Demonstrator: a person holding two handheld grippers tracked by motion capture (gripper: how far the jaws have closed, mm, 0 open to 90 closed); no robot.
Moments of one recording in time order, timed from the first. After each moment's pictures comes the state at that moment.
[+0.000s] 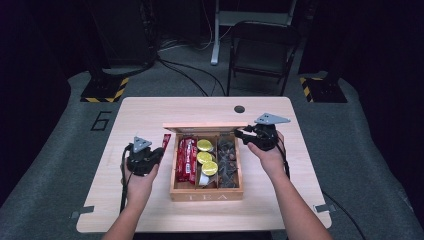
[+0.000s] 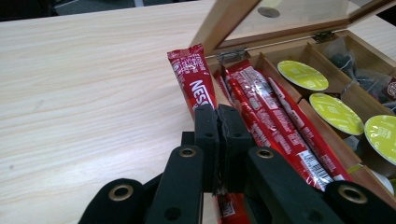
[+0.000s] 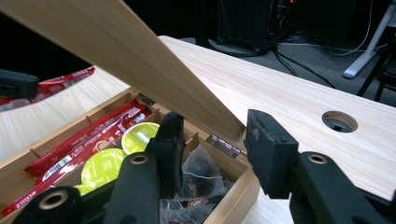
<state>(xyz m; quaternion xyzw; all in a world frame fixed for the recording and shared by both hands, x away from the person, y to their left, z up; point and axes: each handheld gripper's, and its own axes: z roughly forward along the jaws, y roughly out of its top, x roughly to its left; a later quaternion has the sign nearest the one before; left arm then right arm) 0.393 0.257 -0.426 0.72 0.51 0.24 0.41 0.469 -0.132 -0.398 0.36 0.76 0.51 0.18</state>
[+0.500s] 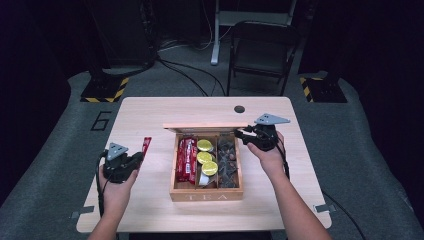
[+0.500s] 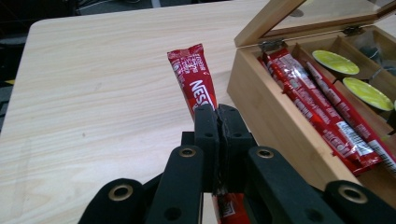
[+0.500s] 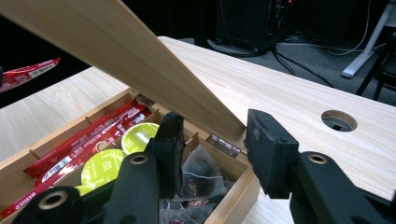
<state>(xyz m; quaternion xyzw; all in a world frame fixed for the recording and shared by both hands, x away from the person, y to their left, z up) 0.367 0.309 -0.425 0.70 0.53 0.26 0.41 0.468 -0.131 -0.399 0.36 0.76 0.51 0.18</state>
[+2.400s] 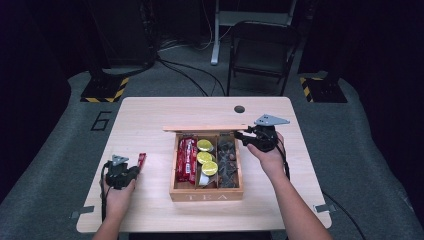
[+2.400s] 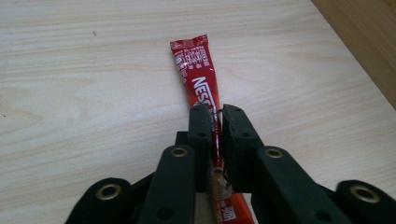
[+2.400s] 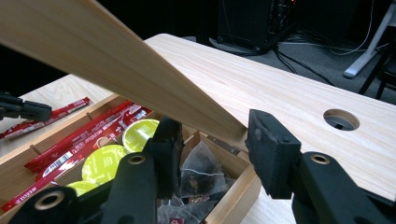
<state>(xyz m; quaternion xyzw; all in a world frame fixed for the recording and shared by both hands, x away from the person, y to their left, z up) 0.393 0.338 -0.513 0.71 0.58 0.22 0.34 0.468 -0.131 -0.401 0.35 0.76 0.51 0.18</state>
